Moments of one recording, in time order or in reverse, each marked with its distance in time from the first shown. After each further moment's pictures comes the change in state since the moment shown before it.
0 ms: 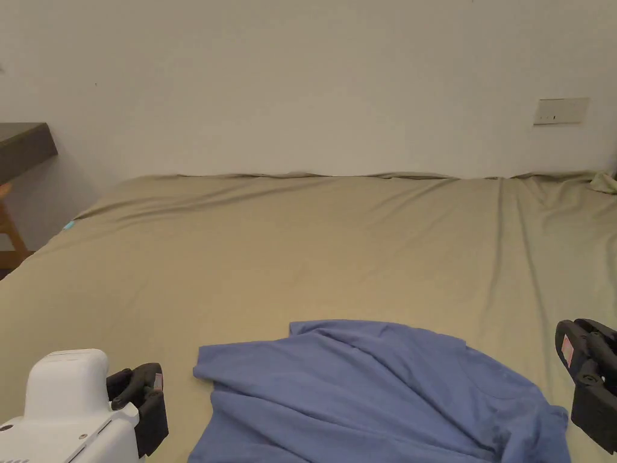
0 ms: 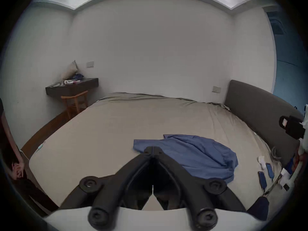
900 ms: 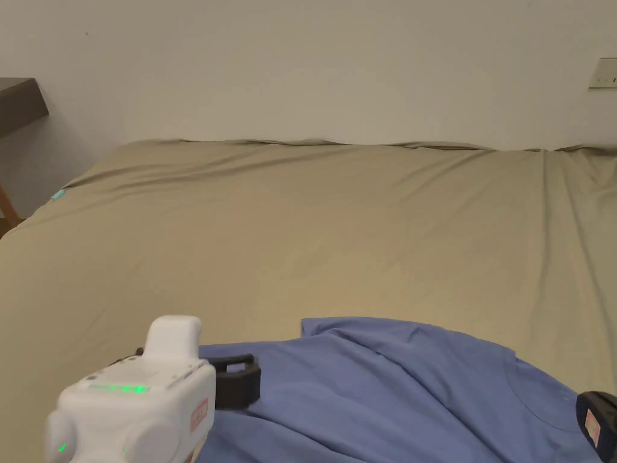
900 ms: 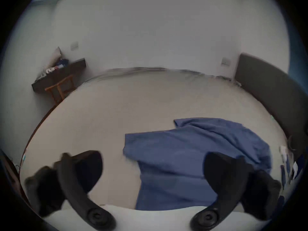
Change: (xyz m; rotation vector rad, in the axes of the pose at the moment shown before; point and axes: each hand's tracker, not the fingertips) left arm -0.003 -0.026 -0.276 -0.300 -0.018 -0.086; right arm -0.004 -0.055 -0.109 -0.190 0.084 -0.005
